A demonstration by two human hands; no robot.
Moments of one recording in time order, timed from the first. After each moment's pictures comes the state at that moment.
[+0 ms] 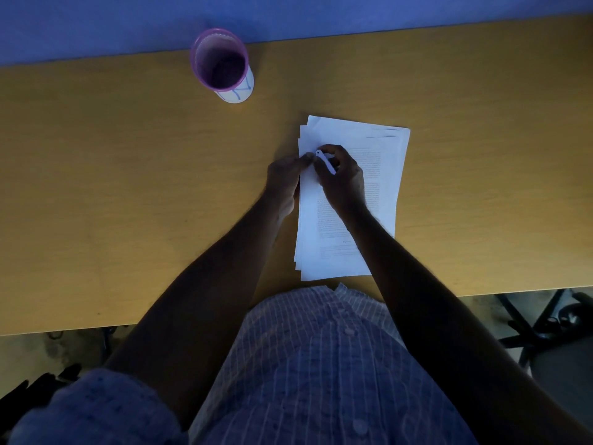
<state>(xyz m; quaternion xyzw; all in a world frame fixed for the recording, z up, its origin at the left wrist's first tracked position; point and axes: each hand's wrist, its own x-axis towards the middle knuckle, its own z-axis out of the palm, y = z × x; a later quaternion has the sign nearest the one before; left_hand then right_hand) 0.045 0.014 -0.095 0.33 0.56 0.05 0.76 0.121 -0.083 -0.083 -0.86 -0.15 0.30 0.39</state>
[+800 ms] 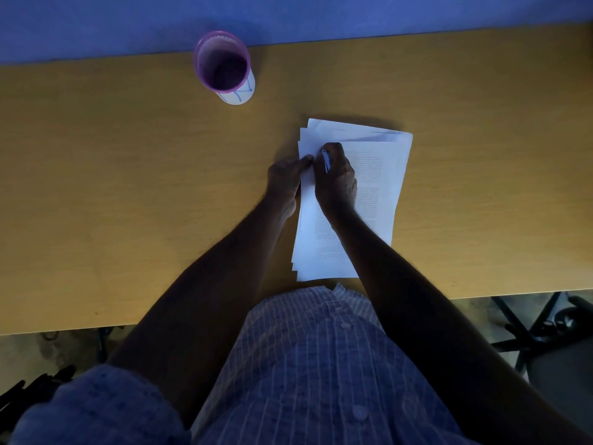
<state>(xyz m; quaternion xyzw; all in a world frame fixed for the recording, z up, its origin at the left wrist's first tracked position) 0.050 0.010 -0.093 0.30 0.59 0.08 0.75 0.109 -0.067 -0.075 -0.90 -0.15 0.26 0.31</state>
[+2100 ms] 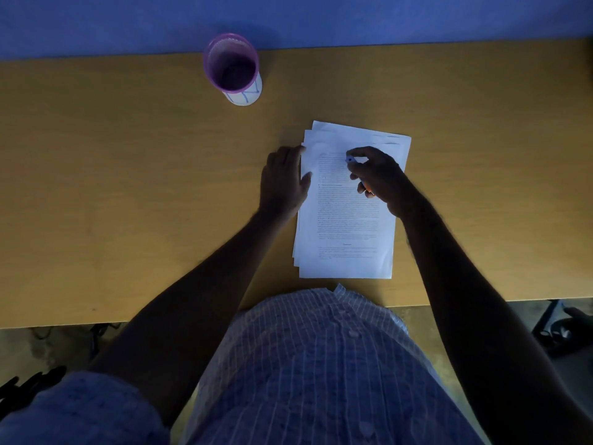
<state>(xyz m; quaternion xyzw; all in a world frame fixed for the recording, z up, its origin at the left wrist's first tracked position) 0.017 0.014 -0.088 0.89 0.37 0.01 0.28 0.195 -0.112 -0.042 -0.81 -0.12 0.50 0.29</state>
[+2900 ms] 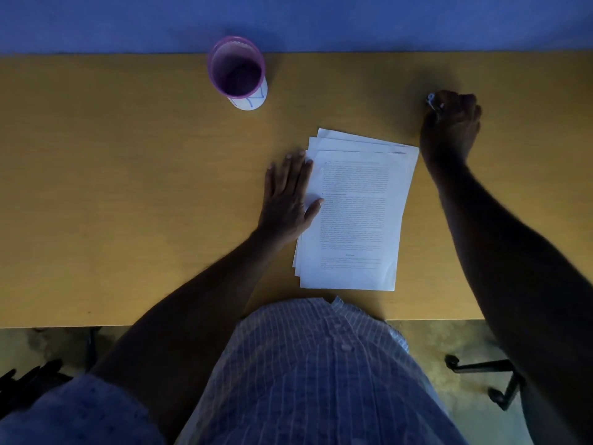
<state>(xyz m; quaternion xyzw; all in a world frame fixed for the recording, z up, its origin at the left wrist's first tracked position) -0.008 -0.001 -0.132 0.95 0.28 -0.03 0.16 0.305 -0.096 -0.071 -0.97 -0.20 0.10 0.13</state>
